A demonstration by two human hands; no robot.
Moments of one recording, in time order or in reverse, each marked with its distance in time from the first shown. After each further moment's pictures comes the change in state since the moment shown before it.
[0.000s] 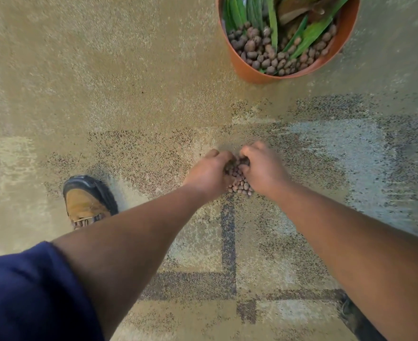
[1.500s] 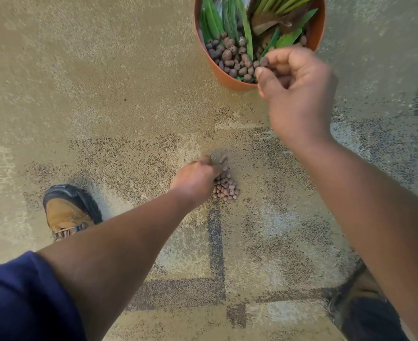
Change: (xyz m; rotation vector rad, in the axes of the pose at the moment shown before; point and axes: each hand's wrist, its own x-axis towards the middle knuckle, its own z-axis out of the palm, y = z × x) left_hand 0.004 0.000 0.007 0.310 0.022 0.120; right_hand 0.001 -0.044 -0.150 0.601 0.677 -0.111
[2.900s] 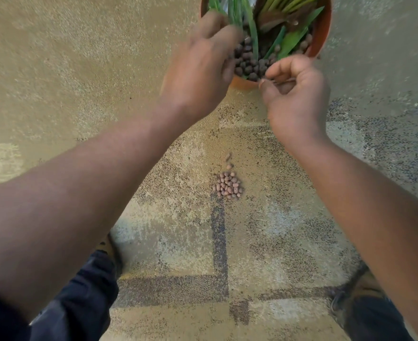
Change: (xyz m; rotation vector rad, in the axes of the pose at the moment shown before) left_hand 0.060 0.023 -0.171 -0.102 0.653 0.242; right_hand 0.000 0.016 0.012 -0.019 0.001 0.105
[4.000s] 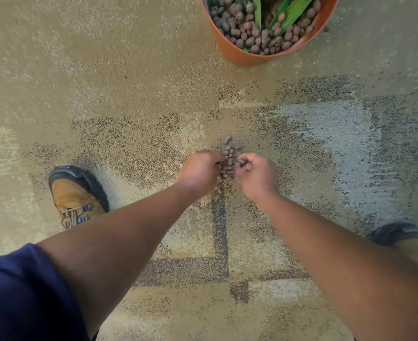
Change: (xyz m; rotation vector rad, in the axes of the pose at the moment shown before) left_hand -0.178 -0.005 0.100 -0.129 -0.578 -0.445; right_hand -0.130 0.097 0.041 -0.230 -0.439 0.516
